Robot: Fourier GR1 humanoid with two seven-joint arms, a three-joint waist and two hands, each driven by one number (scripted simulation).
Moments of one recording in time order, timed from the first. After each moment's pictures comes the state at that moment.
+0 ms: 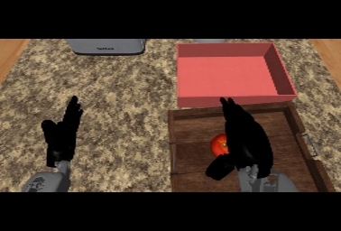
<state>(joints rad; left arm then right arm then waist) -0.10 0.24 -0.06 -1.30 0.12 0.29 0.01 -0.29 -0.12 0.47 -1.85 0.77 0.33 1.15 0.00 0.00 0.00</state>
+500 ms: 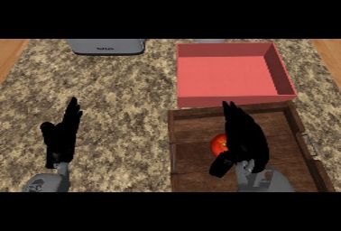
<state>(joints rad) -0.09 0.23 -0.05 -1.30 0.11 0.27 0.01 -0.25 -0.08 0.42 -1.77 0.84 0.38 1.09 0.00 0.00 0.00</state>
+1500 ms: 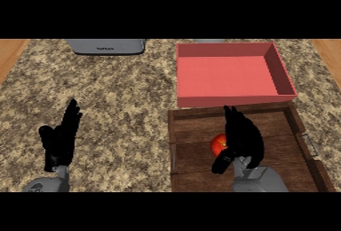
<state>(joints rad) -0.06 0.20 -0.01 -1.34 0.06 0.24 0.01 -0.21 -0.02 0.34 -1.65 0.95 0.38 0.98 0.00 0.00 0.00</state>
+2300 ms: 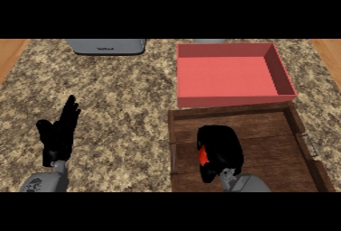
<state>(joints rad) -0.09 0.19 0.03 -1.32 0.05 0.21 0.04 -0.20 -0.07 0.53 -1.60 1.04 0.31 0.70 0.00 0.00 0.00</state>
